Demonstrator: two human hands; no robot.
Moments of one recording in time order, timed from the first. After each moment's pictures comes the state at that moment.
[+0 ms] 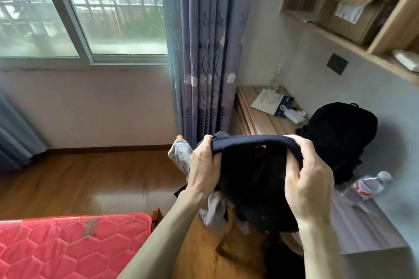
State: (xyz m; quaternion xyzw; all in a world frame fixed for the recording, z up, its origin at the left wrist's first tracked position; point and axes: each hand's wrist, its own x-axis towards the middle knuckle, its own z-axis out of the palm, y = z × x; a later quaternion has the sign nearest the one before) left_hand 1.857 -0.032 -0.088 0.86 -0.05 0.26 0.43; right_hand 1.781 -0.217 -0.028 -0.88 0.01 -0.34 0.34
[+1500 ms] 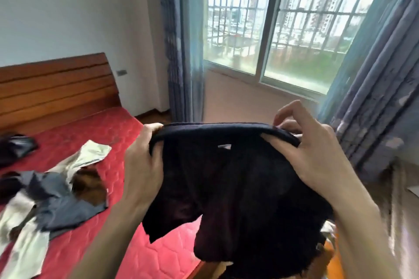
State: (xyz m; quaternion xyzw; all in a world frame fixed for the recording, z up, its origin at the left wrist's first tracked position) left_hand 1.485 0.148 0.030 0.78 0.28 0.52 0.21; right_hand 1.681 -0.066 0.109 -0.74 -0.50 -0.05 0.44
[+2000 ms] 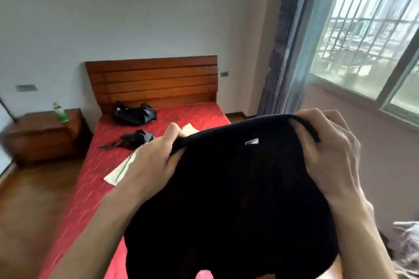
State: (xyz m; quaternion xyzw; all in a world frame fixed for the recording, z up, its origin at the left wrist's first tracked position) left_hand 1.237 0.144 0.047 0.84 0.39 0.38 0.09; right_hand 1.536 0.036 0.095 -0.61 -0.60 -0.17 0.49
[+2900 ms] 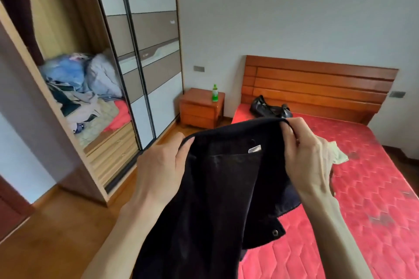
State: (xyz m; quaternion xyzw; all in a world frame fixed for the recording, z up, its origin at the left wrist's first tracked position) left_hand 0.722 0.016 0.030 0.59 0.68 0.39 -0.18; right_hand 0.972 0.136 0.037 -0.48 -0.72 0.02 0.50
